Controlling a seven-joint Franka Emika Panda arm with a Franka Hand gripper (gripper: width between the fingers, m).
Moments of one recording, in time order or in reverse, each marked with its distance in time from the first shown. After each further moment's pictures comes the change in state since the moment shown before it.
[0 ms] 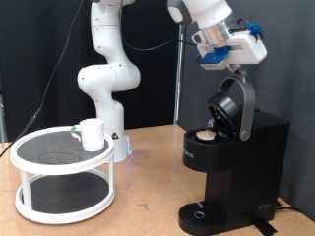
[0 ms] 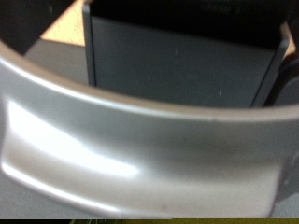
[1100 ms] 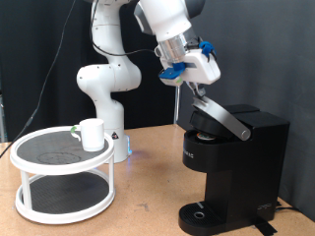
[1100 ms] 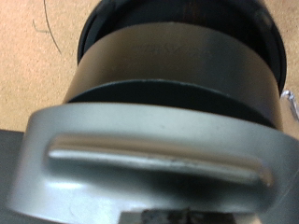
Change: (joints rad) arm -0.108 -0.020 -0.085 -0.113 -0.093 0.011 -0.099
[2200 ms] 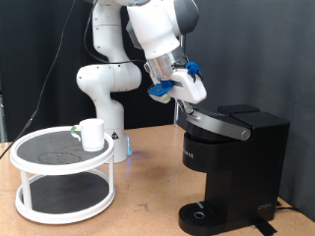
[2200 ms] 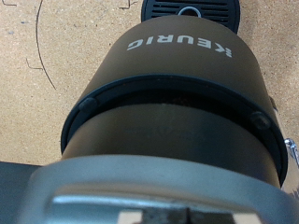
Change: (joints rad) arm -0.031 0.032 -0.009 -0.052 -0.005 0.061 -0.049
